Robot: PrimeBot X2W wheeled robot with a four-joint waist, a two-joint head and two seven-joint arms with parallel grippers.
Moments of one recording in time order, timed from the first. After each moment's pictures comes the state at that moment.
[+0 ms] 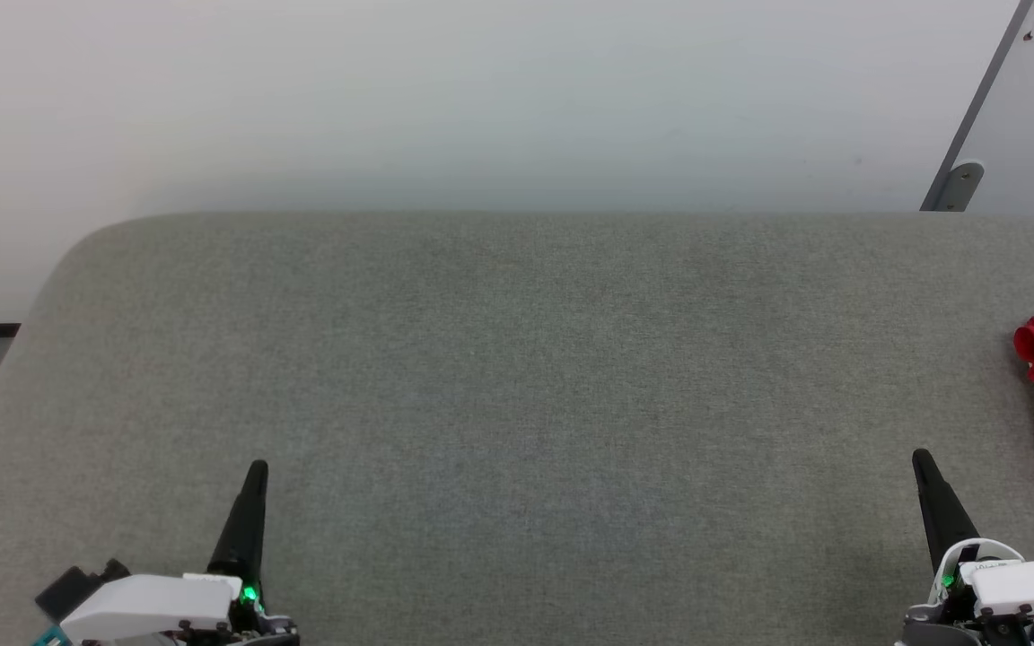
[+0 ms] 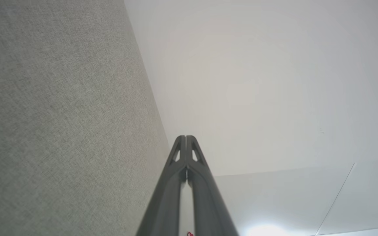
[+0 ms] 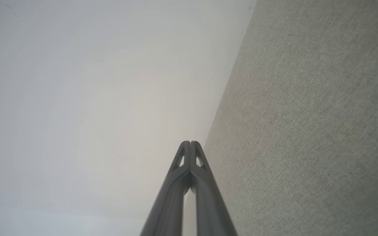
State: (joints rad) left arm -0.07 0.08 0.11 0.24 -1.47 -0.13 0.07; right arm -0.08 -0.06 -0.10 0.24 1.42 0.13 0.07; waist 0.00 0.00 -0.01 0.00
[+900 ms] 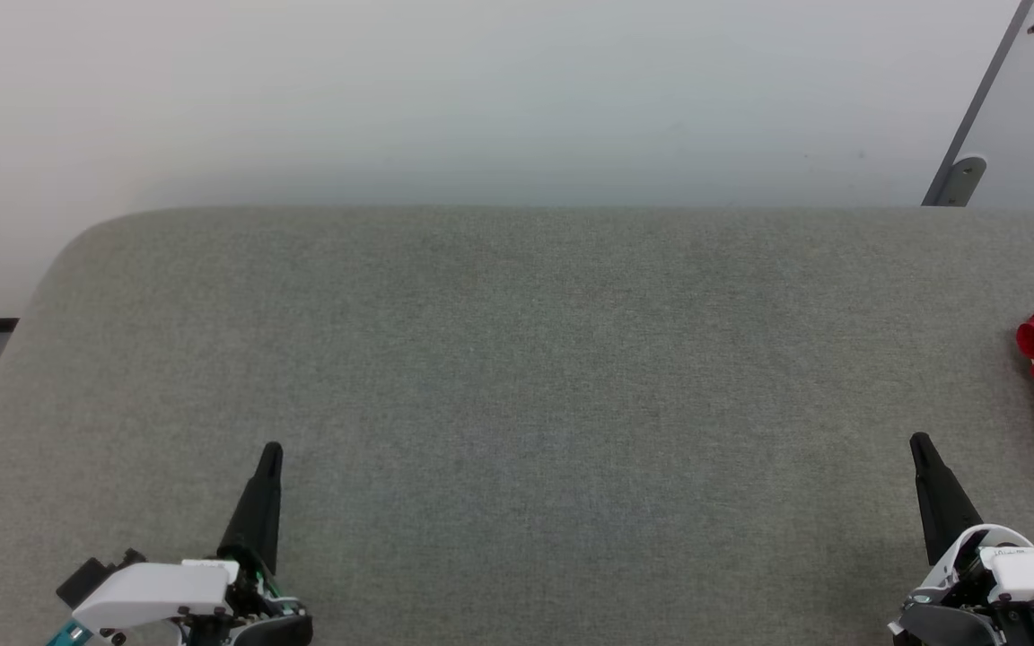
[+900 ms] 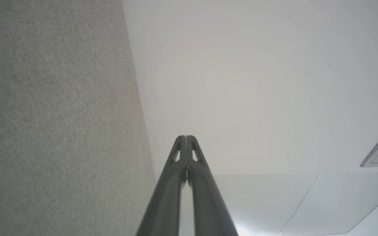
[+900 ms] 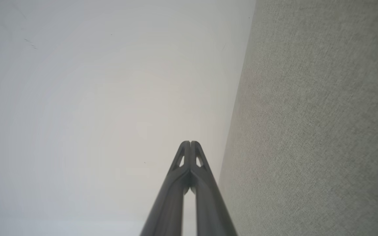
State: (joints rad) left arm -0.10 0.05 0.11 0.25 -1.61 -0.13 0.12; right arm -0.11 -0.05 -0.11 0.24 1.61 0.13 0.11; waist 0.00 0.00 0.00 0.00
